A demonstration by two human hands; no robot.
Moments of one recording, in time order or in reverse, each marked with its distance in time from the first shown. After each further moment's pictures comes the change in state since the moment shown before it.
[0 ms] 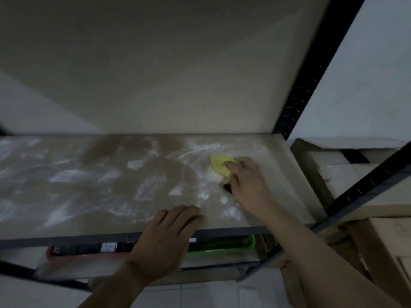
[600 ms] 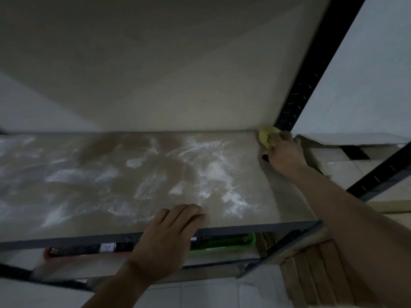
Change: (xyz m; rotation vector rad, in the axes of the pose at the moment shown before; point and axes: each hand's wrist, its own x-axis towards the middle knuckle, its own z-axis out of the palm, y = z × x) left_hand 0.002 0.001 -0.001 0.020 -0.026 -0.006; right_hand 0.062 0.091 -0.037 -0.290 -0.095 0.299
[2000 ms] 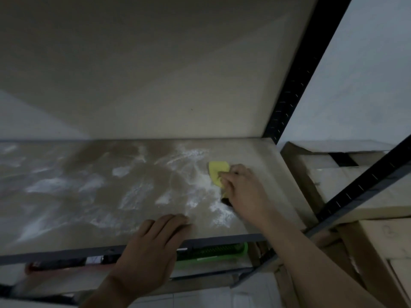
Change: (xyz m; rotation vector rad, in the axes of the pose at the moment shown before) left_hand -0.002 -0.006 0.005 -0.014 0.013 0.004; right_hand -0.080 -0.060 0.020 0.304 0.088 -0.338
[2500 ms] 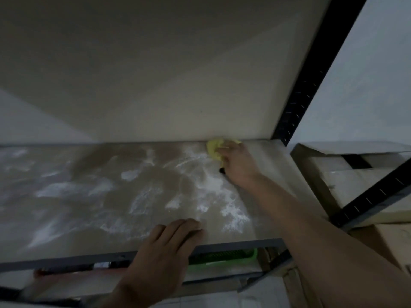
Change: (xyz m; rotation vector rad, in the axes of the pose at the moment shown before) left_hand 0.003 0.000 -0.005 -0.002 0.018 0.021; right_hand 0.096 0.002 0.022 -0.185 -0.162 -0.023
